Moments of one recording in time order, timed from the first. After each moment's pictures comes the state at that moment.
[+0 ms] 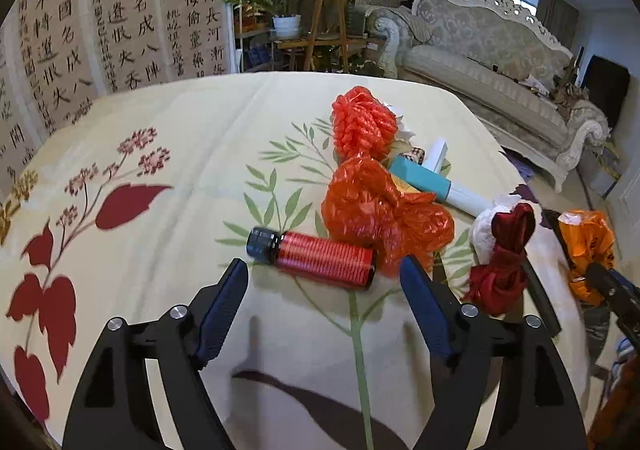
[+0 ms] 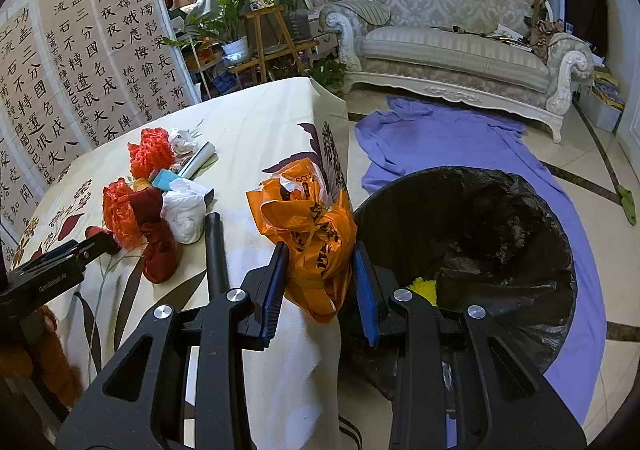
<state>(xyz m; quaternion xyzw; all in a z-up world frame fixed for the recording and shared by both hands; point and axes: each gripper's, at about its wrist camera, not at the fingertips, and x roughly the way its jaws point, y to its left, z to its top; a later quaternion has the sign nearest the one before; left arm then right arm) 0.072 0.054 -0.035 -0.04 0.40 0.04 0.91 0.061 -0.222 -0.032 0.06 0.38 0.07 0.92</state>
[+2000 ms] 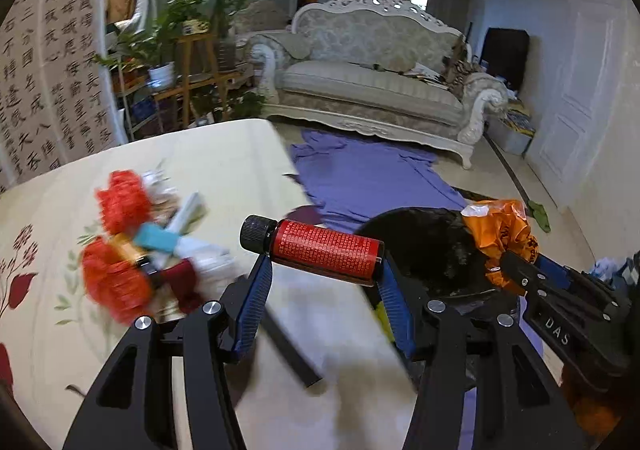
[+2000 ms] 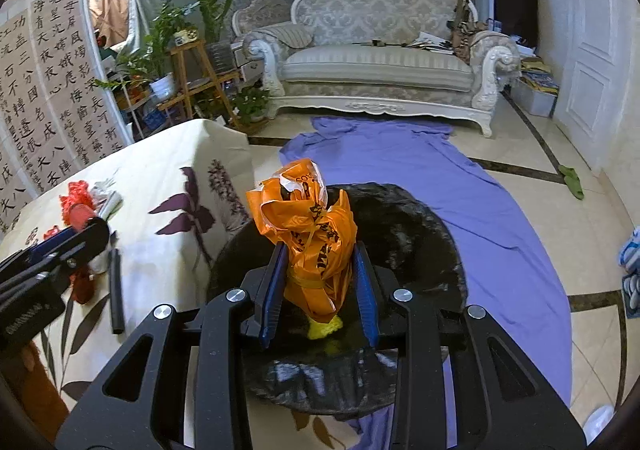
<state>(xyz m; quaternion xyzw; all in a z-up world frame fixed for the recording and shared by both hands) 0.077 -0.112 0.000 0.01 0.35 -0.15 0.93 0.040 -0.321 -0.021 0.08 0.34 -0.06 0.93</state>
